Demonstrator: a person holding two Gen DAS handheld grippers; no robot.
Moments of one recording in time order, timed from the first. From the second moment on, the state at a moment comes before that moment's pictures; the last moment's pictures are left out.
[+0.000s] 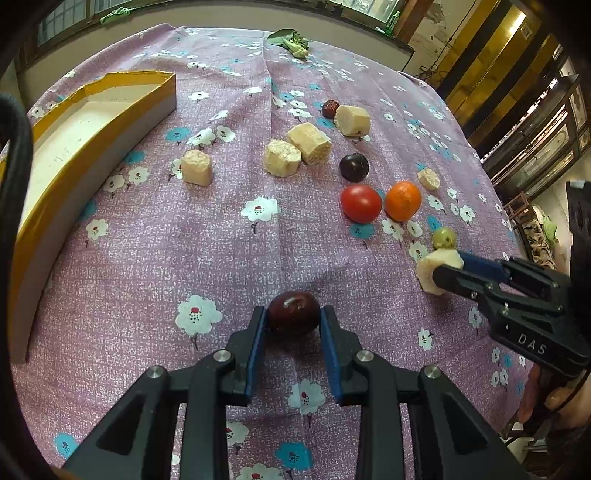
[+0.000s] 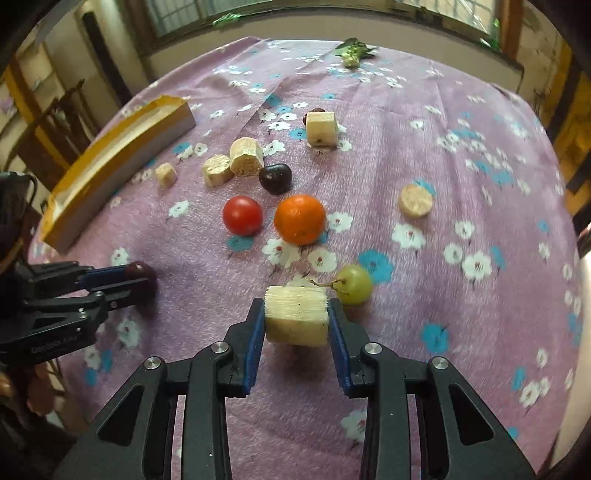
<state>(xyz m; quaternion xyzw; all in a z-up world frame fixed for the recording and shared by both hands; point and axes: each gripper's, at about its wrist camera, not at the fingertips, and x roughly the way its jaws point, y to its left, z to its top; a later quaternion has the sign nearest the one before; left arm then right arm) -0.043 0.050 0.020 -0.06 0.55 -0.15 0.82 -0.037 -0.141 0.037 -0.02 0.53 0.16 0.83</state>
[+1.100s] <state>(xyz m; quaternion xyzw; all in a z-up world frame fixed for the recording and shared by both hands) -0.034 0.170 0.082 -0.08 0.48 -0.10 0.87 -0.014 0.003 0.085 -0.06 0.47 0.25 0.85</state>
